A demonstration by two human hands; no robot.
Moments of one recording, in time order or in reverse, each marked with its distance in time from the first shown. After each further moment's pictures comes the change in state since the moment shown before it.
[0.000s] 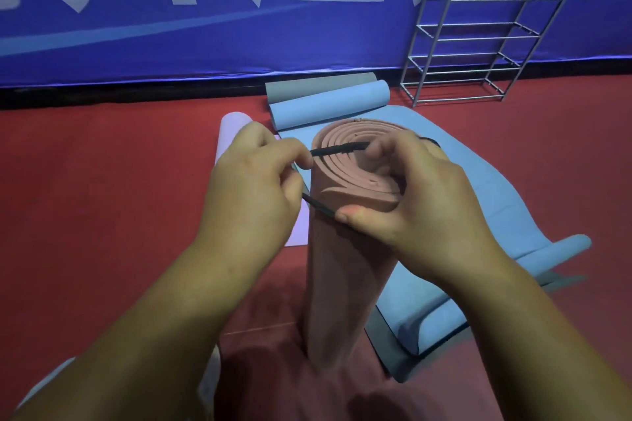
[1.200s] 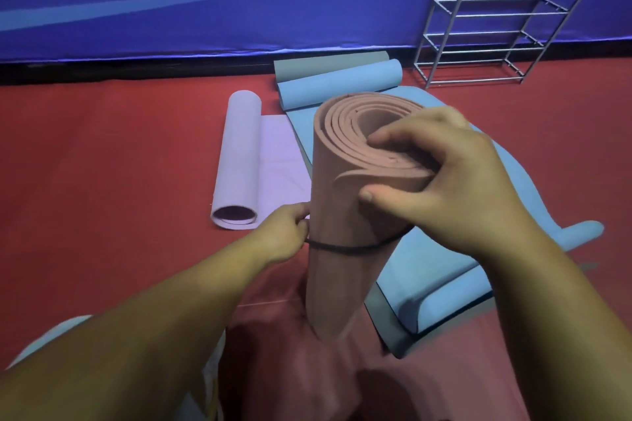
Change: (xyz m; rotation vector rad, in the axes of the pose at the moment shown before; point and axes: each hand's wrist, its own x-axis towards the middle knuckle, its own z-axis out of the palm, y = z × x) left_hand -0.060 -0.073 0.090 -0.325 -0.787 -0.609; right_hand -0.001 0.027 -0.010 0.149 -0.008 -0.184
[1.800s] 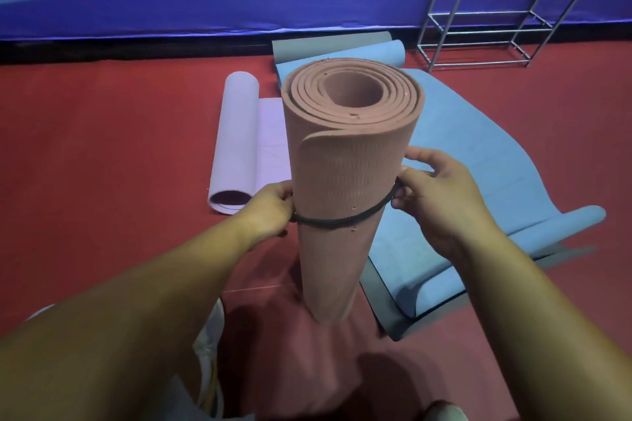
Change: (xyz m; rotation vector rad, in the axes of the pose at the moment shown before) left_hand 0.015 -0.018 -0.006 -0.142 0.040 -0.128; right_hand -0.023 0.055 0.048 0.600 0.165 0.970
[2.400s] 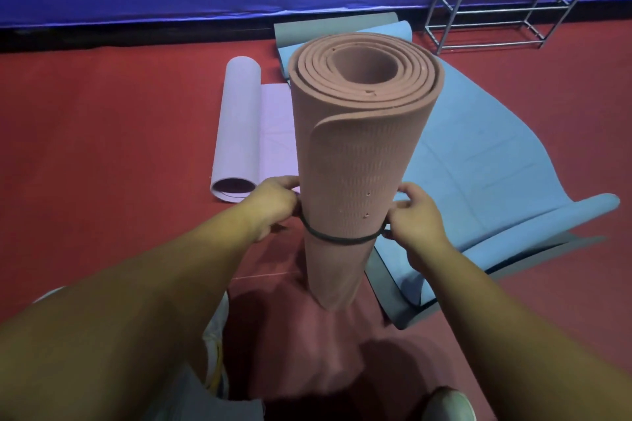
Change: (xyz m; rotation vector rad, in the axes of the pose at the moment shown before) left_hand 0.009 -0.005 0.012 -0.199 -0.019 -0.215; right_hand 0.026 0.093 0.014 -0.261 0.027 0.133
